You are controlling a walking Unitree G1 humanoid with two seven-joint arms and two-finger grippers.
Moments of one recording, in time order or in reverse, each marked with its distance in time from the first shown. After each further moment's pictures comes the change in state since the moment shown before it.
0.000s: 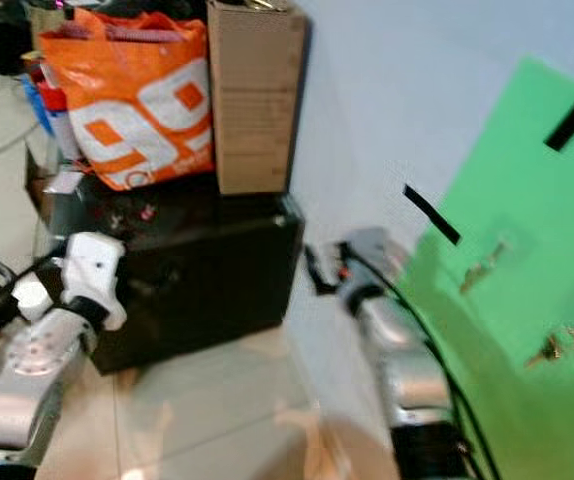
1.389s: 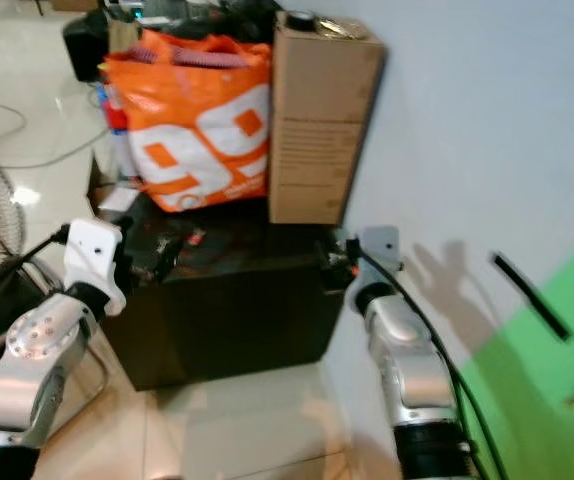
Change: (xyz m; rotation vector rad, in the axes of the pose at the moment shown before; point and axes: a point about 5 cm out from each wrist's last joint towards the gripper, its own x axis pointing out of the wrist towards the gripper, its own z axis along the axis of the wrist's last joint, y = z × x) left arm 0.009 0.011 0.008 -0.005 -0.031 0.022; right arm 0.003 0.006 0.002 -0.013 -0.011 -0.009
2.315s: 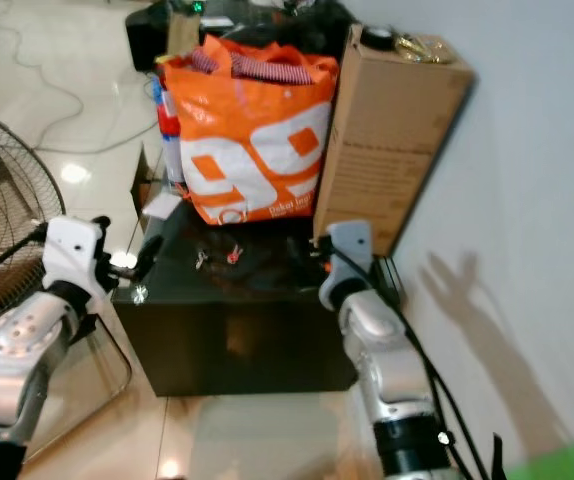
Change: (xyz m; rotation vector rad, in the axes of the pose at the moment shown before) left arm 0.000 0.008 -0.003 0.006 0.017 0.023; right arm 0.005 0.011 0.008 -0.006 -0.036 0.049
